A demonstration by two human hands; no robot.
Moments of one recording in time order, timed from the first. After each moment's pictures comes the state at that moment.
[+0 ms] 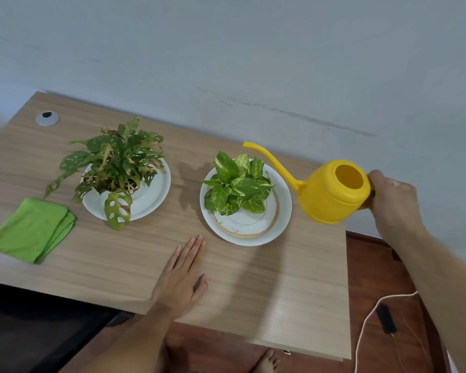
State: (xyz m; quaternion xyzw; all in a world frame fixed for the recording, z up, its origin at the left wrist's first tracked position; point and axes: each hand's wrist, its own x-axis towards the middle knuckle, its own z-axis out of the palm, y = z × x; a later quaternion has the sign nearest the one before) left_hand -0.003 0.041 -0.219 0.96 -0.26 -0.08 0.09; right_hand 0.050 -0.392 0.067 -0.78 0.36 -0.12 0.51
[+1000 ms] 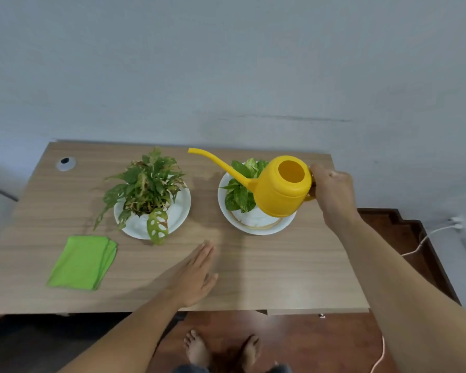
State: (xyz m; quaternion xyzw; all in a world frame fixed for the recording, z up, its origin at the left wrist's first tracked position) left_hand 0.046 0.130 -0.136 0.88 -0.38 -0.28 0.11; right_hand 0.038 -0.227 0.094 -0.71 0.36 -0.15 0.58
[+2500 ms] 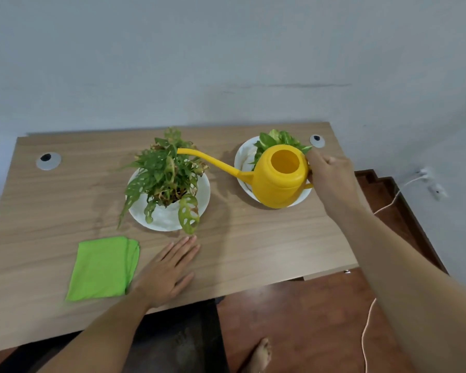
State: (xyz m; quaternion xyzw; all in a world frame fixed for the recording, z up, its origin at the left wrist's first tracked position) left_hand 0.130 0.315 -0.199 0.83 -0.55 -0.12 0.04; right_hand 0.048 -0.077 0.084 -0.76 0.42 -0.17 0.47
